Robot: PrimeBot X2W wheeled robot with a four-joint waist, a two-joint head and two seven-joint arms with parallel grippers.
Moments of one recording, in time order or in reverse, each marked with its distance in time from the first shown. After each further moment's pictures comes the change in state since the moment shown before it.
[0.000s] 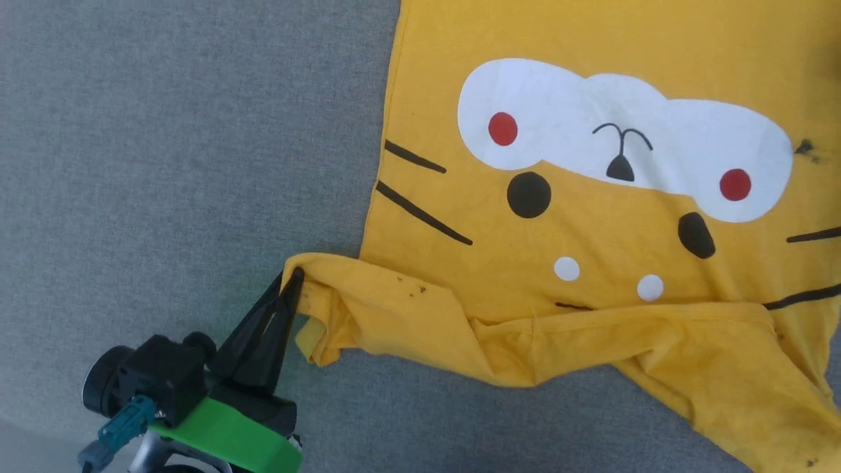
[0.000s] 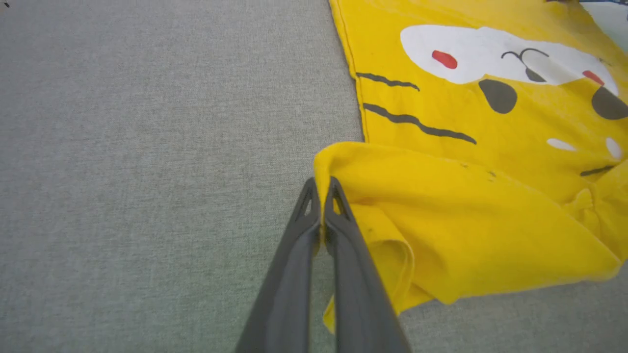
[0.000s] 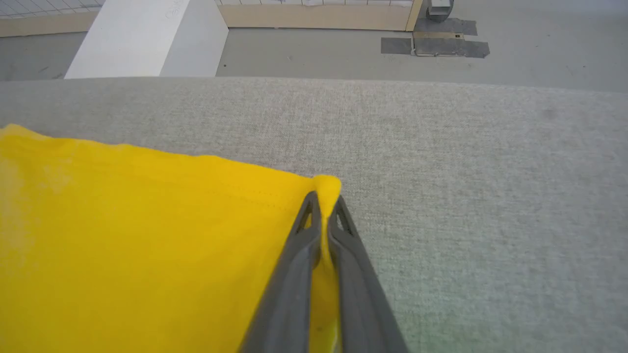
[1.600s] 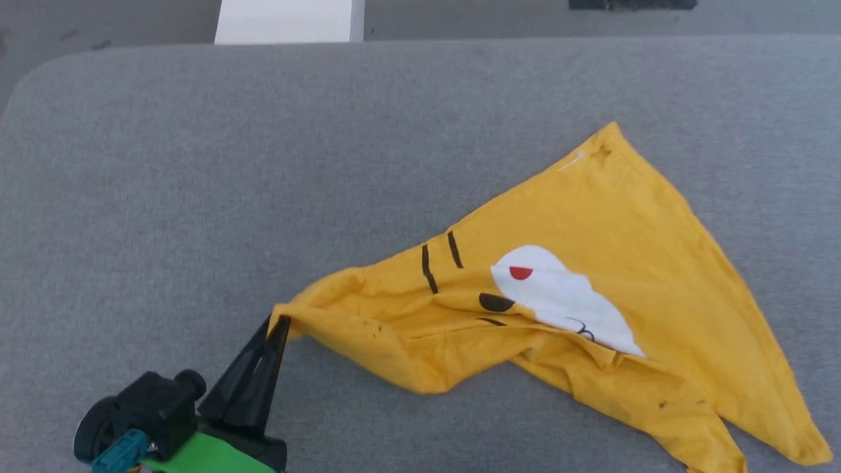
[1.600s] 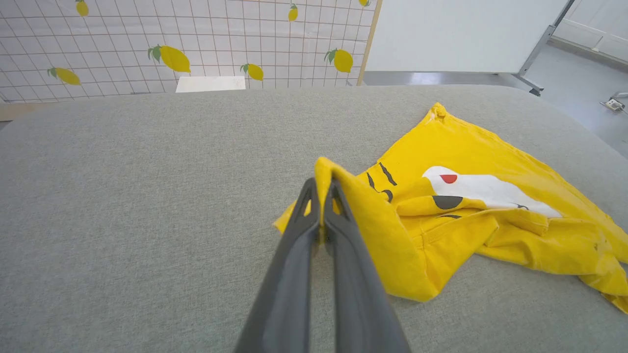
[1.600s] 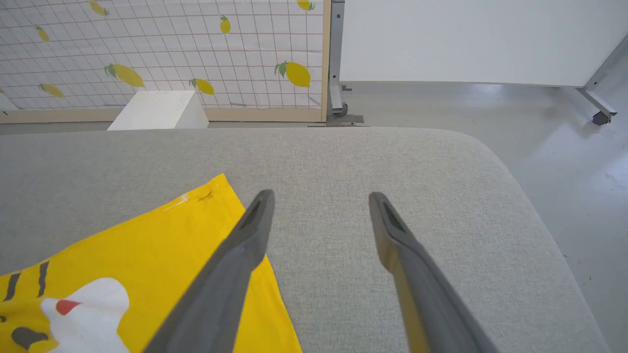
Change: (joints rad) left arm 0.126 0.034 0.003 -0.038 -0.034 0.064 0.015; right arm 0.778 -0.044 -0.074 -0.729 0.266 0.000 0.013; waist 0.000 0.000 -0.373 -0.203
